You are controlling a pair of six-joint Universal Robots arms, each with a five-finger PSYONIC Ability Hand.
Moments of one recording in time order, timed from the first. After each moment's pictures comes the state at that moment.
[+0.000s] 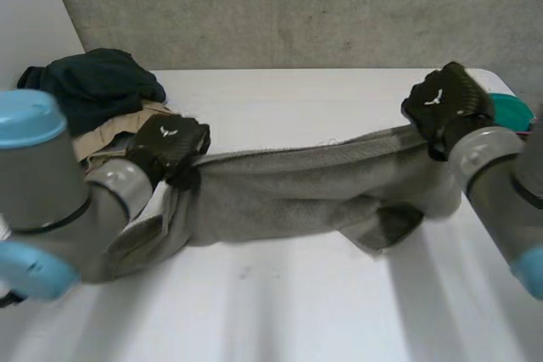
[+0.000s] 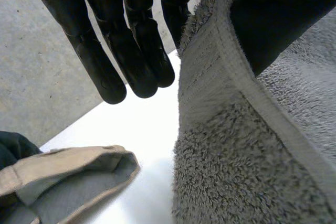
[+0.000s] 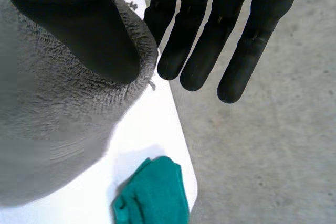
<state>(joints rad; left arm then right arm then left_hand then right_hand) 4.32 -1.95 -1.53 3.25 -1.38 3.45 1.99 -1.33 1.47 0.01 1.64 2.18 1.14 1.20 1.19 1.20 0.96 1.14 1.18 1.19 1.20 0.98</state>
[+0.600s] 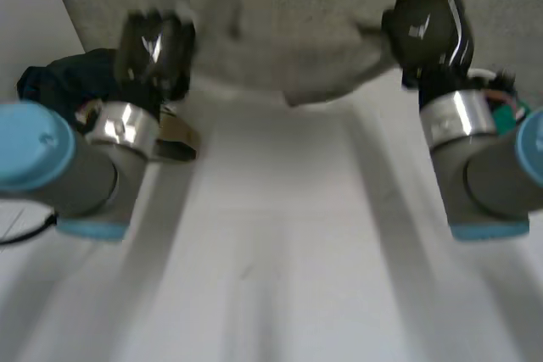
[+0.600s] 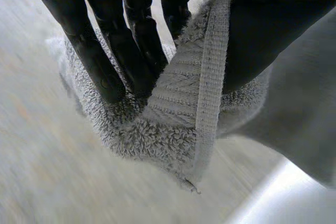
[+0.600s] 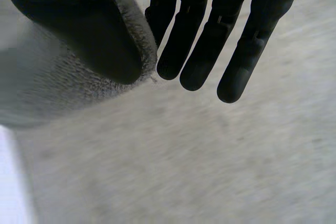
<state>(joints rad) 4.30 -1.97 -1.57 3.91 -1.48 3.48 1.98 -1.24 1.57 -0.81 1.50 2.28 1.14 1.14 1.14 1.14 0.95 1.14 1.19 1.20 1.20 0.99</state>
